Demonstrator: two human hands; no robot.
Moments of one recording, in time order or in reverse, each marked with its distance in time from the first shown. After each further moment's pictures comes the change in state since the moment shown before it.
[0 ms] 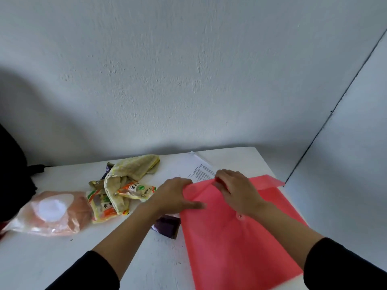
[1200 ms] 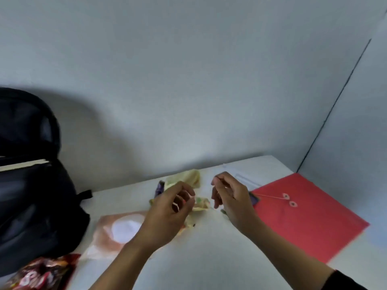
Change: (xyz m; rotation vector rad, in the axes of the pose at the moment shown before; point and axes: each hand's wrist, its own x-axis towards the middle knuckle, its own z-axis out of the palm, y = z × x) left_hand -0.125 -0.139 -0.120 -0.485 0.302 0.385; right_hand 0.055 -0.250 0.051 0.771 0.422 0.341
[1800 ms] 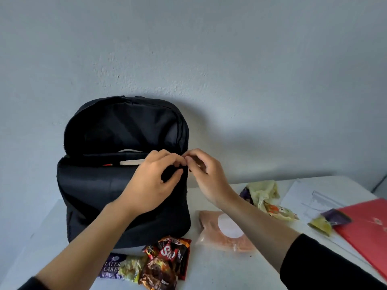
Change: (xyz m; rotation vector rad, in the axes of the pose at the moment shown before) left_hand -0.060 -0.027 -0.292 0.560 0.221 0.287; right_hand 0.032 -0.135 0.287 -0.016 -0.255 -0.376
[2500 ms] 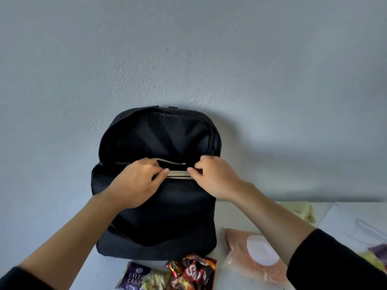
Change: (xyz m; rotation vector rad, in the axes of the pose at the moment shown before) left_hand -0.002 -0.088 -0.055 0.303 -0.171 -0.228; right_hand 0.068 -0.005 0.033 -0.721 -0.390 0.005
